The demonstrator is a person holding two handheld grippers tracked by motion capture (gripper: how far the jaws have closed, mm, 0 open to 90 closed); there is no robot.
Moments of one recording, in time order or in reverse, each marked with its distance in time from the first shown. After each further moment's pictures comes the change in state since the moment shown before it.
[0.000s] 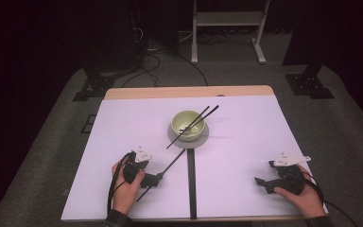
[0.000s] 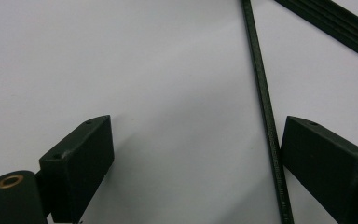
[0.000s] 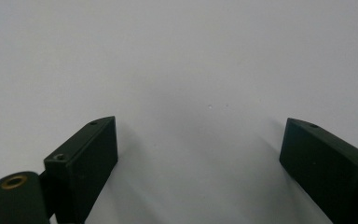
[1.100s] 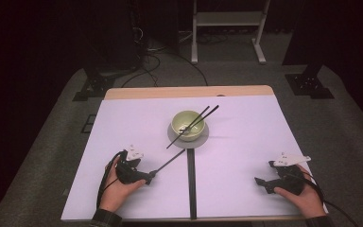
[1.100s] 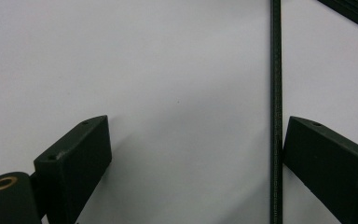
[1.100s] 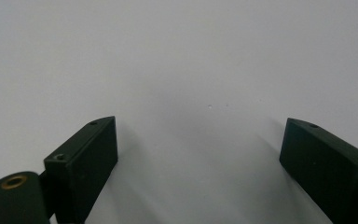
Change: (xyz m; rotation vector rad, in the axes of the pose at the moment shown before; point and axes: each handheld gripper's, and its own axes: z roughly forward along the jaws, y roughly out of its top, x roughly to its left) left arm 0.020 -0.009 -0.006 -0.007 0.013 -0.019; right arm 0.000 0.000 0.000 0.000 0.000 0.000
